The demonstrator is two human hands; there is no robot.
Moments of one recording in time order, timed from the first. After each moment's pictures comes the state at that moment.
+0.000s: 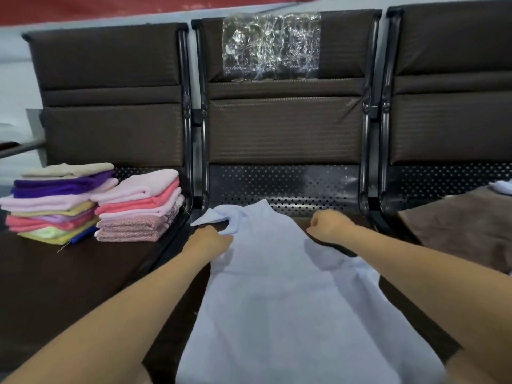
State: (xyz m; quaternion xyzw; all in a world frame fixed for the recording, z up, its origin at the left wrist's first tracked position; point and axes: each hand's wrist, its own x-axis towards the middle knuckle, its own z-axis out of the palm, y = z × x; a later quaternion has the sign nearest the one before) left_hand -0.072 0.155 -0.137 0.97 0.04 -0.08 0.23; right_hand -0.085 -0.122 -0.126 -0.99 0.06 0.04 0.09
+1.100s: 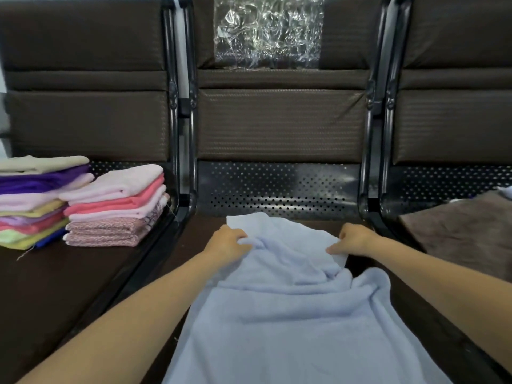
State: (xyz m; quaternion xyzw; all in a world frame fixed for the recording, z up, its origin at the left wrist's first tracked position) left_hand -0.029 0.116 -0.176 0.95 -0.14 -0.09 0.25; right_hand -0.085 -0.176 -0.142 -0.96 0.17 0.17 0.12
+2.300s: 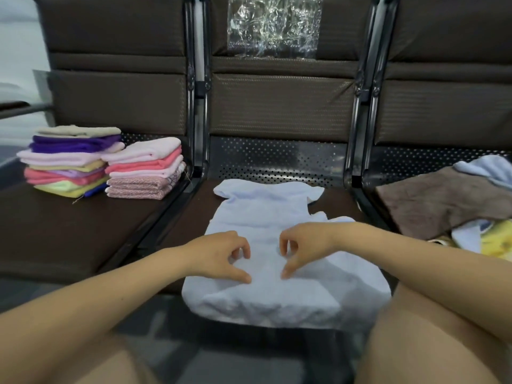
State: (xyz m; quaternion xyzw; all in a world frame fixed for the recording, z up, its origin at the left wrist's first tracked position) left_hand -0.225 0.164 -0.120 0.92 -0.34 -0.15 0.12; right_hand -0.242 -0.068 -0.084 -0.94 -0.16 0.27 0.09
